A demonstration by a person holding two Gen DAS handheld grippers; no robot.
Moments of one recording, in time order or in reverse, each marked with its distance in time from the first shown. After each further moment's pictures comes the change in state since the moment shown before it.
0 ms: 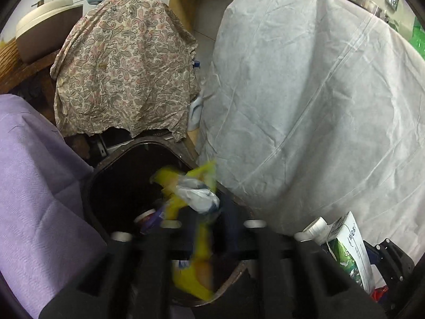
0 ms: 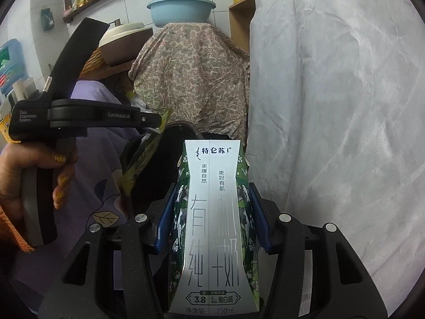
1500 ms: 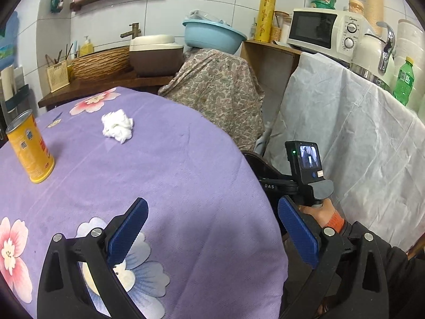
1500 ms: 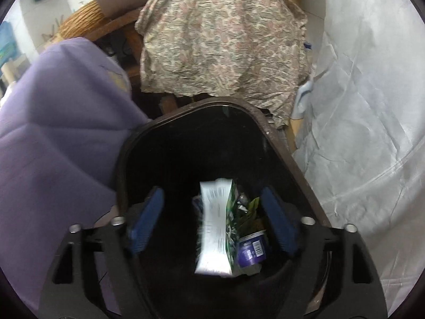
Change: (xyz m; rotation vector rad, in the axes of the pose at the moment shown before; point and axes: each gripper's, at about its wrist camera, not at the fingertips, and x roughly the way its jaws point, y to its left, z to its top) left arm -0.209 0.085 -0.112 -0.143 -0.255 0.248; right arm 0.199 0.088 0.051 -0.037 0.229 0.093
